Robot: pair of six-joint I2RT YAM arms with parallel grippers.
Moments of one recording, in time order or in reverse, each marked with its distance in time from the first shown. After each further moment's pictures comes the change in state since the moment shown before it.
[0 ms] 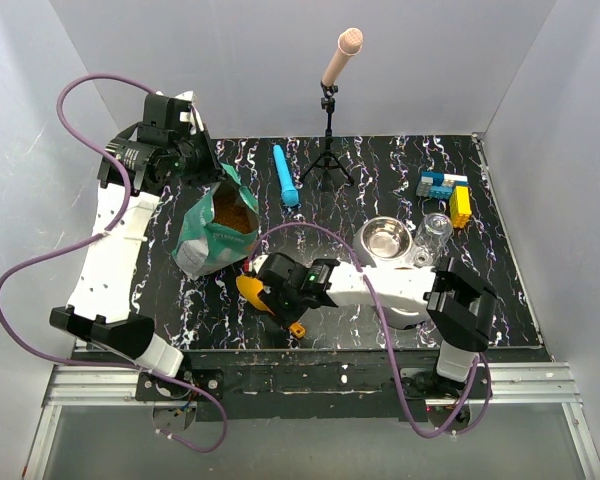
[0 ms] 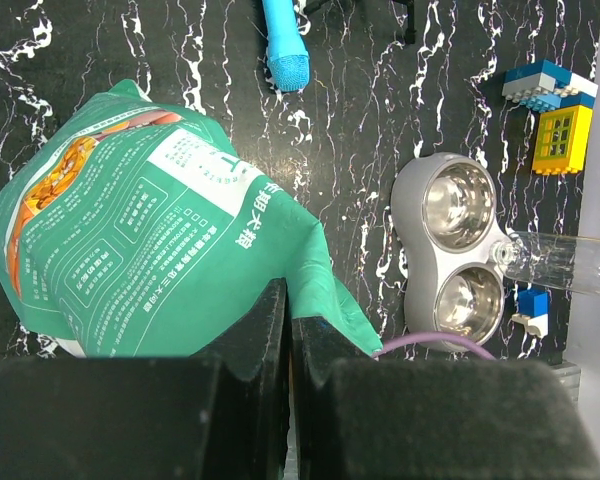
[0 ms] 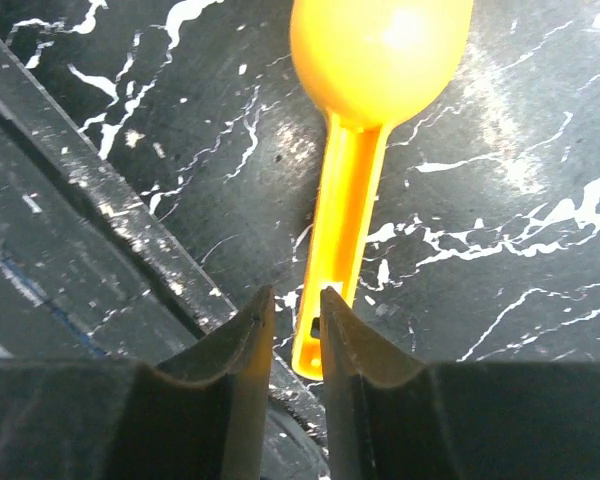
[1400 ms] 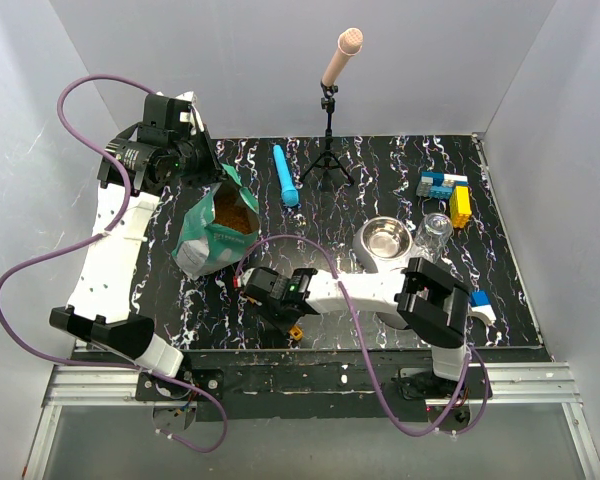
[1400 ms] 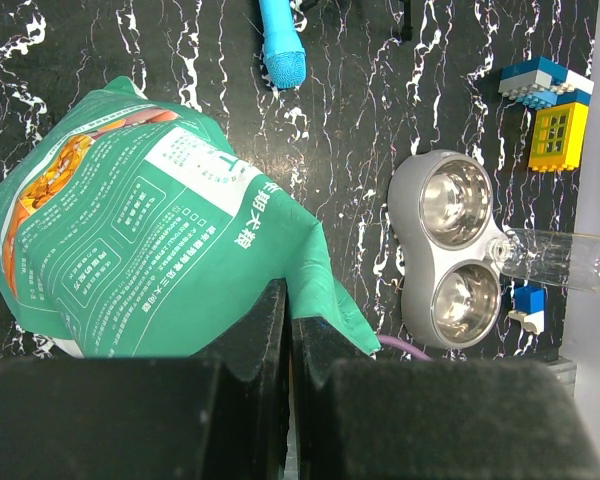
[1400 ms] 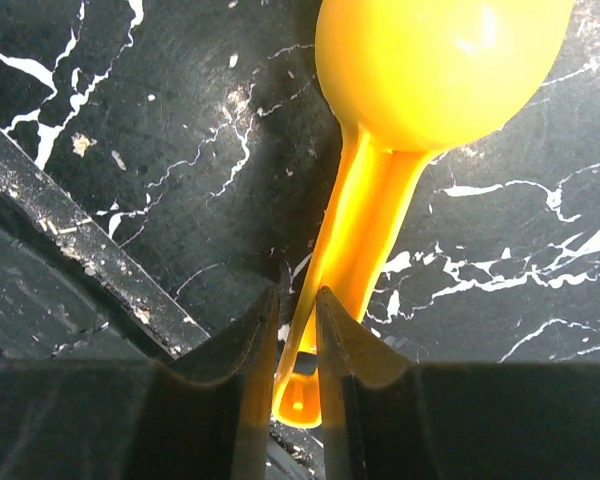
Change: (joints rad) left arm 0.000 -0.003 -0.005 0.000 0.011 -0.006; right arm 0.078 0.135 0.083 -0.063 0.113 -0.047
